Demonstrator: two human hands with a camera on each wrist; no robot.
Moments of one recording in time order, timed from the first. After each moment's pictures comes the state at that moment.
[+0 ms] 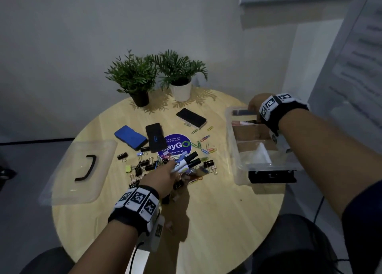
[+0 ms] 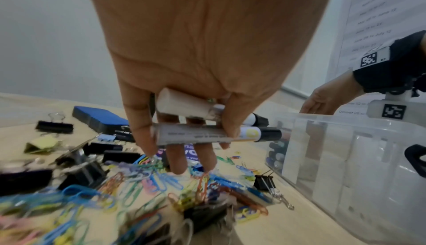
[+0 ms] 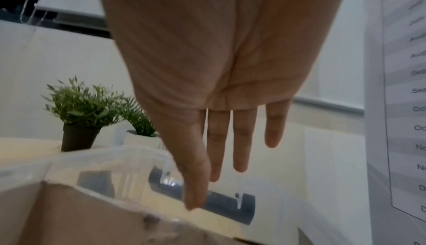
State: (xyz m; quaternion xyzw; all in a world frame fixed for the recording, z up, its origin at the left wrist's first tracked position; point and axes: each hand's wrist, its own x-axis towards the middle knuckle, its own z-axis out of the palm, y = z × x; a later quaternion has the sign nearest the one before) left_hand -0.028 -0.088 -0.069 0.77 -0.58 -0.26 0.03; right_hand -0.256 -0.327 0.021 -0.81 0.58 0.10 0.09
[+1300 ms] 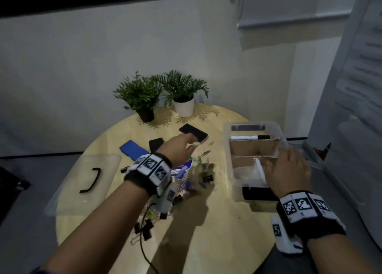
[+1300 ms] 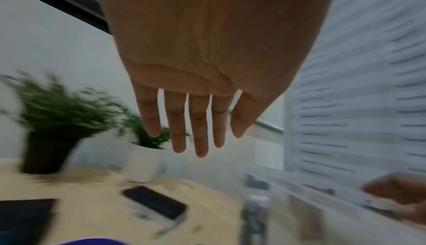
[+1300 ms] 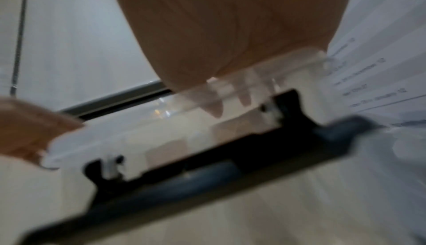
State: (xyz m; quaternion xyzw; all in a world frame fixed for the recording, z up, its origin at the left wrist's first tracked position) left_hand -0.045 -0.178 -0.009 0.71 -0.68 -0.16 0.09; right_hand -0.320 -0.195 -0.048 -0.69 0.70 -0.12 0.10
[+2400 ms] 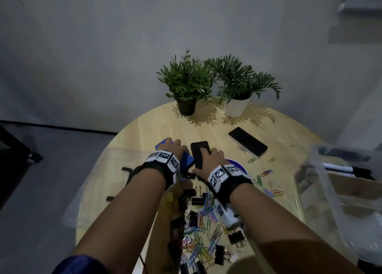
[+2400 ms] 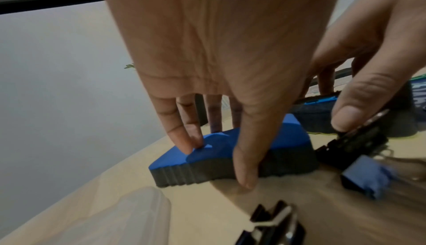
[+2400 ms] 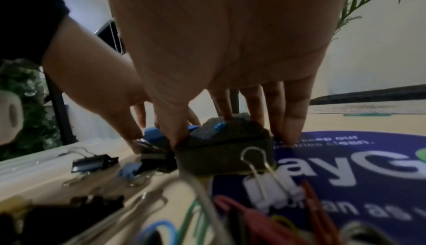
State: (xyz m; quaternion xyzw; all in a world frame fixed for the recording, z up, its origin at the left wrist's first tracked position) left_hand 0.175 -0.219 -0.113 0.75 -0.62 -0.10 -0.21; right_hand 0.031 -0.255 -0.125 -0.87 0.46 0.10 0.16
